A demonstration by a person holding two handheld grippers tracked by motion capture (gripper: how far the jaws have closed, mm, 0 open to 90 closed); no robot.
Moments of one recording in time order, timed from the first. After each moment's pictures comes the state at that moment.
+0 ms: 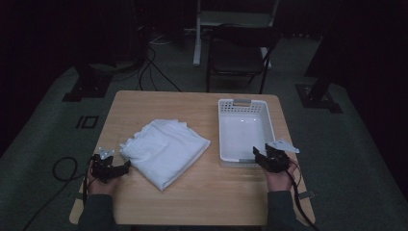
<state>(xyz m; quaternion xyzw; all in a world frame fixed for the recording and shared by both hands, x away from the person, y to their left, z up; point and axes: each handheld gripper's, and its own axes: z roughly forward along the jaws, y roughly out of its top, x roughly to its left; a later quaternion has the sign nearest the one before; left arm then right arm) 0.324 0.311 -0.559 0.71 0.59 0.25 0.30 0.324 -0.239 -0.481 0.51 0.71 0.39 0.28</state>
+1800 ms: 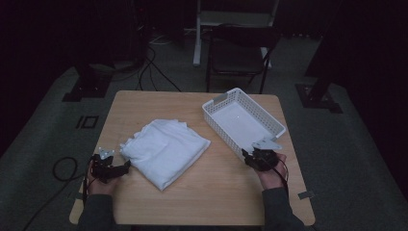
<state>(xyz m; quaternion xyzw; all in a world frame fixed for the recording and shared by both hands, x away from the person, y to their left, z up) 0.324 0.311 -0.558 0.71 0.59 0.25 0.30 0.339 -0.223 -0.490 0.44 0.77 0.36 0.28</state>
